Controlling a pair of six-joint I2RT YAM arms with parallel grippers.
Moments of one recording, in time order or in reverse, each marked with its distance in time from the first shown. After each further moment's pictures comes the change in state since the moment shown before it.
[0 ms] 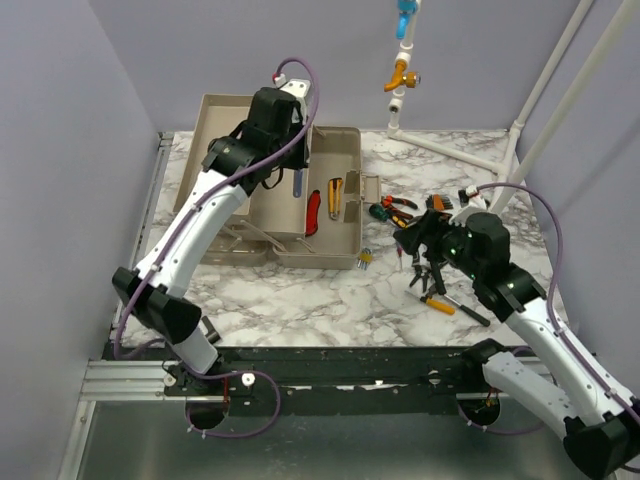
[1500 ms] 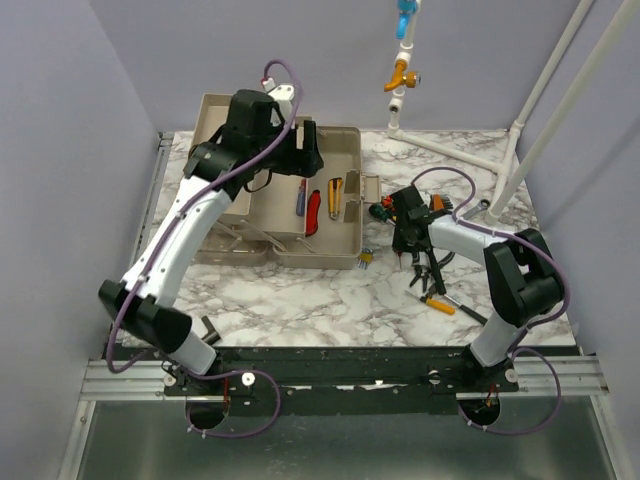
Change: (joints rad) left arm 0.083 0.031 0.000 -0.050 0.186 0.021; right arm 0.000 0.966 0.290 -0.105 0.361 -0.034
